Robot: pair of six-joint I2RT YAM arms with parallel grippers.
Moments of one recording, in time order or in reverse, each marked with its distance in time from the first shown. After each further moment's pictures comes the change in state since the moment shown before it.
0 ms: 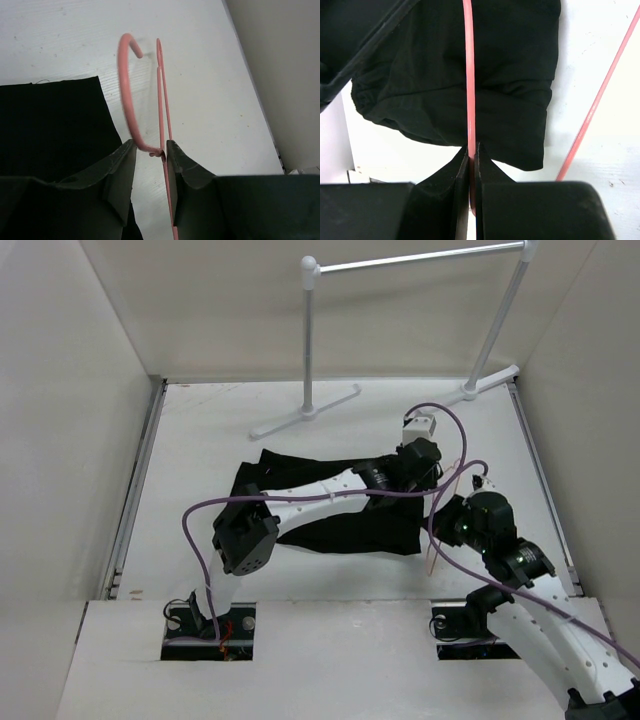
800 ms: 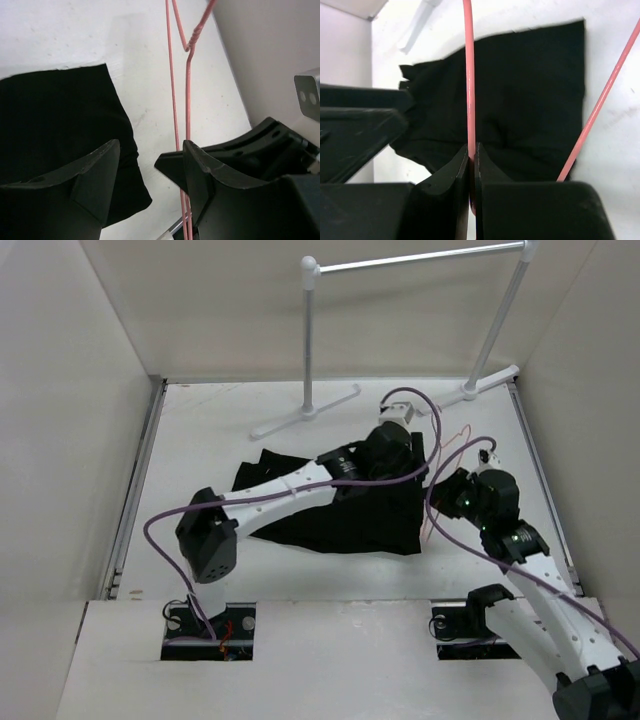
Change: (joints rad) left arm 0.097 -0.248 -0.156 -0.059 0.179 -0.002; right arm -0.124 0.198 0.088 0.273 -0.085 -0.048
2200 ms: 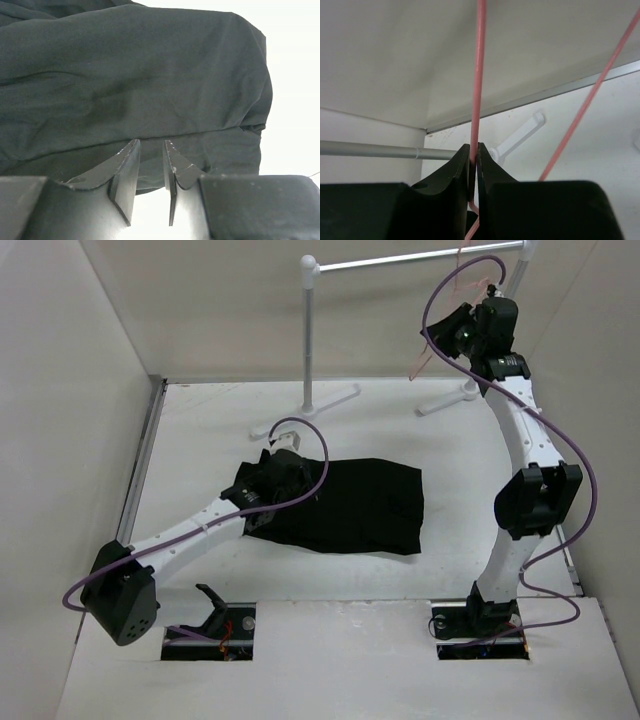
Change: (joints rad) left arm 0.285 -0.523 -0.729 0.013 0.010 -0.051; right arm -0.187 1.162 1.402 -0.018 -0.074 -0.018
